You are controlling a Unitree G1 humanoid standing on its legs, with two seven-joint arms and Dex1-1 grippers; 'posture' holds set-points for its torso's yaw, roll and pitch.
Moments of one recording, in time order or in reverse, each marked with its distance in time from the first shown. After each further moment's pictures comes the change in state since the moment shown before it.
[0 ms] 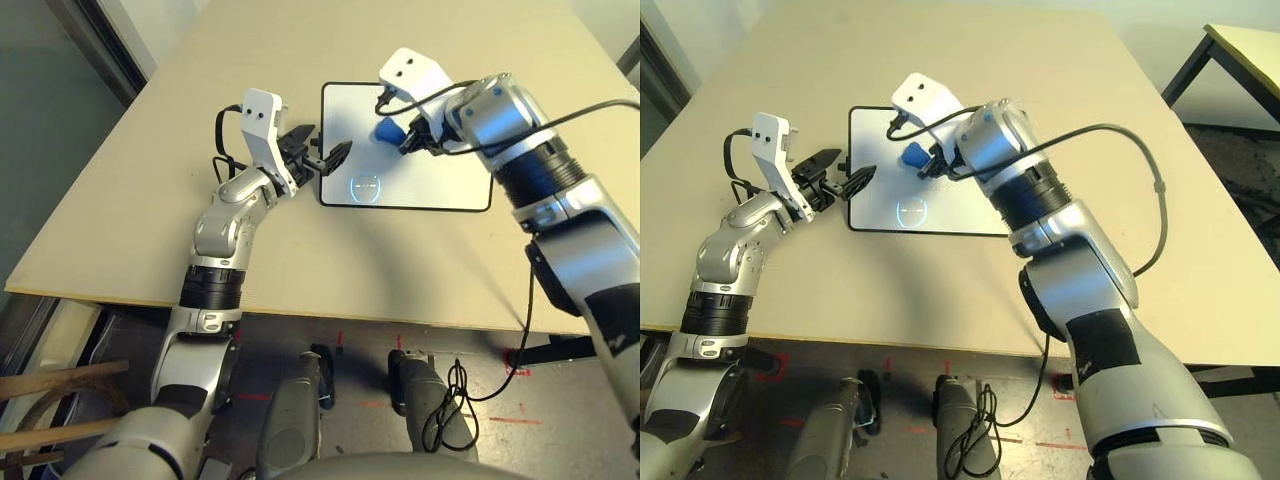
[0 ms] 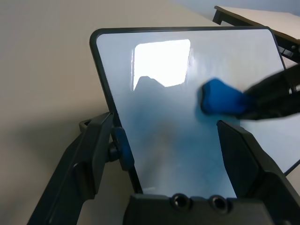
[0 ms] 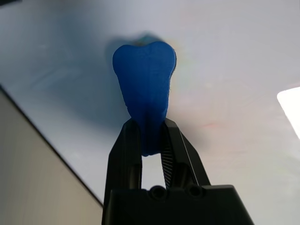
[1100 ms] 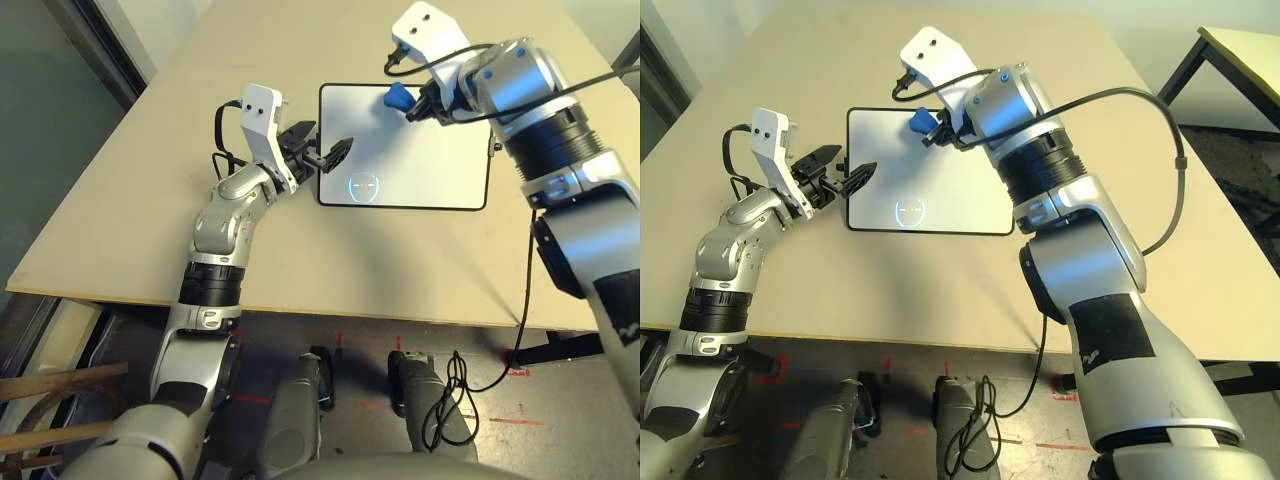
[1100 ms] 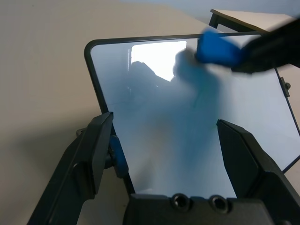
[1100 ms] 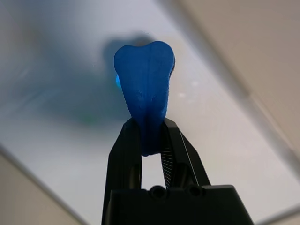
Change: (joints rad) left arm -0.014 0.003 0.000 0.011 0.000 -0.009 -0.007; right arm -0.050 0.018 -0.065 0.112 0.010 -0.047 -0.052
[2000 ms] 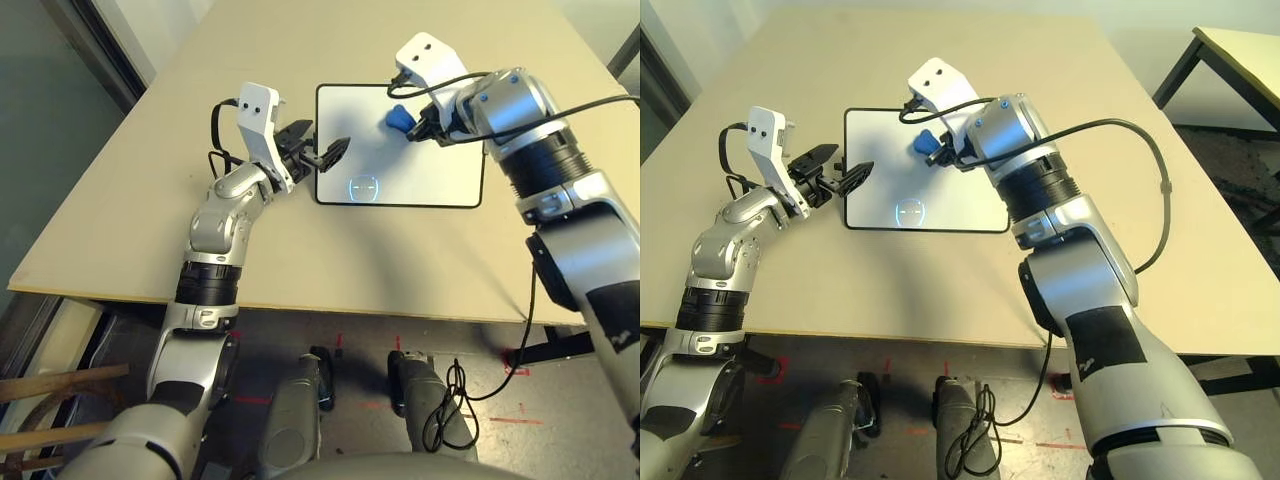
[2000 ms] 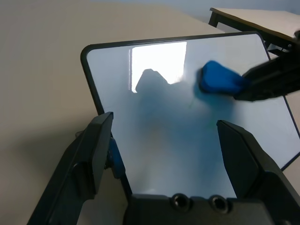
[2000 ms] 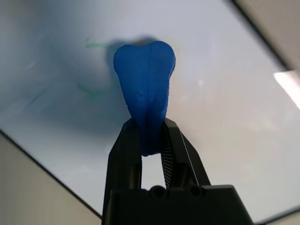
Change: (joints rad) left arm -0.004 0.016 0.000 0.002 0.000 0.000 -0.007; right arm 0.033 0.010 -0.047 -0.014 0.011 0.015 -0.042
